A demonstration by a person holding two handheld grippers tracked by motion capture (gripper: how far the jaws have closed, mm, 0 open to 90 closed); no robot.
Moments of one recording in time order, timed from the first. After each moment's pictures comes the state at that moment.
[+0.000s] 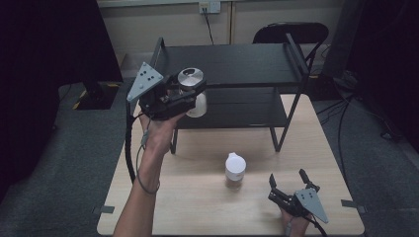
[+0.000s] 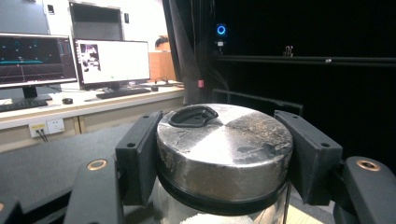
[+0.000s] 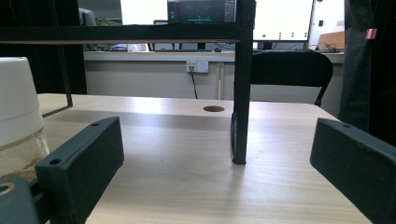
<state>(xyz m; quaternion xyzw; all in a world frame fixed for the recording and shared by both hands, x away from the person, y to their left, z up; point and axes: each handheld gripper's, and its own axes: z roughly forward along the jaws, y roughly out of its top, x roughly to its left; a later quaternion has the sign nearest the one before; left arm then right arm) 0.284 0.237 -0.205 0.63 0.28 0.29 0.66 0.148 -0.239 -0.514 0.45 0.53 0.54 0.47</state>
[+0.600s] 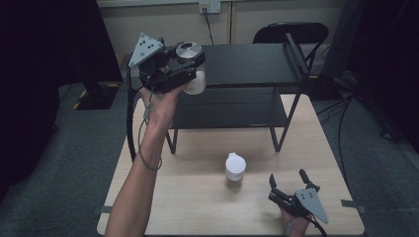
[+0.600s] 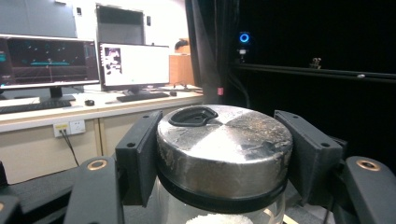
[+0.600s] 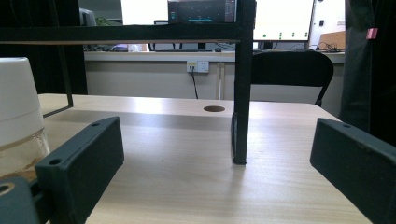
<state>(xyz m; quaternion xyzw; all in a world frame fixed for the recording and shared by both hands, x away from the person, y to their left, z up) 0.316 0.220 -0.180 0.61 0.32 0.31 0.66 0.148 -0.239 -0.514 0.45 0.53 0.54 0.47</state>
